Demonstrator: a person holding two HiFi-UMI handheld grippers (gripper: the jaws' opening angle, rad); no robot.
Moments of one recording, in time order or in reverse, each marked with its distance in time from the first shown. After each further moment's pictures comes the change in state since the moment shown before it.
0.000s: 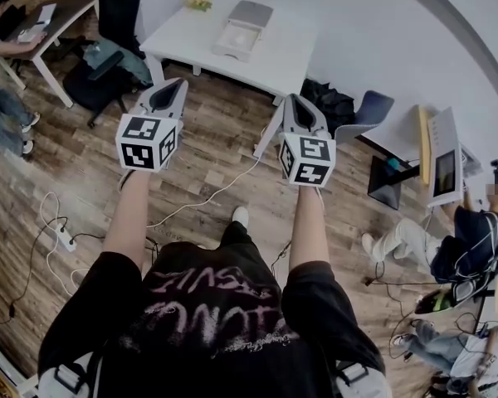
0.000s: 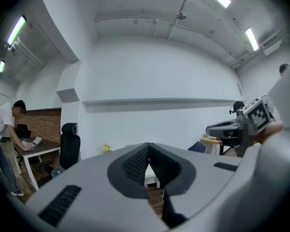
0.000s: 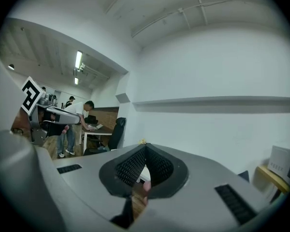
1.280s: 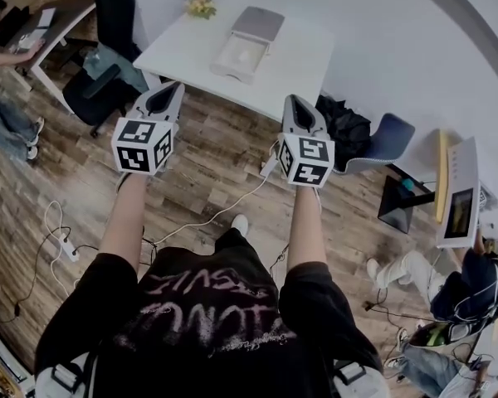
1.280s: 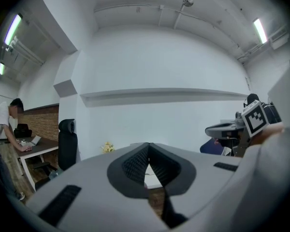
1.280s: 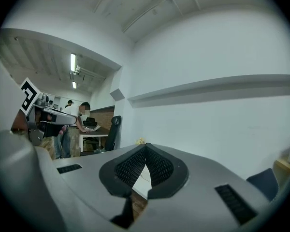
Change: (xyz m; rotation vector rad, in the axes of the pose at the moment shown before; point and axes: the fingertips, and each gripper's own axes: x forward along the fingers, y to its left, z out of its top) left arm 0.156 0.059 -0.017 0.001 0.055 0.056; right arm 0.169 -0.075 -0.036 0.071 0.006 0.053
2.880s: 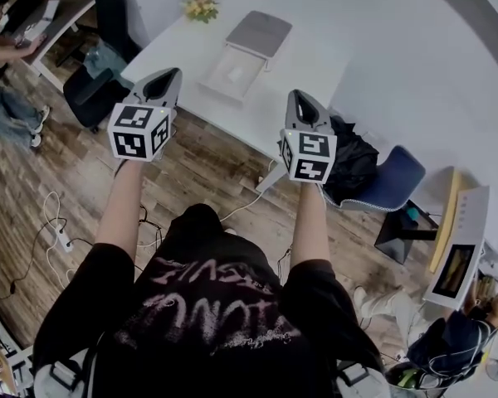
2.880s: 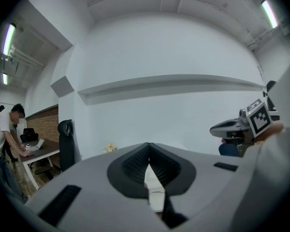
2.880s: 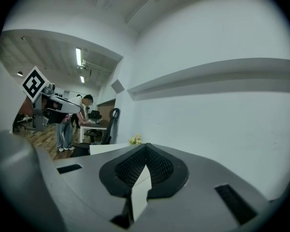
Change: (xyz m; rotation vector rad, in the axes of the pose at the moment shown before) left arm 0.179 0.024 0.017 0.024 0.064 0.114; right arm 0.155 -0.118 -0.016 -0.068 0.051 0.107
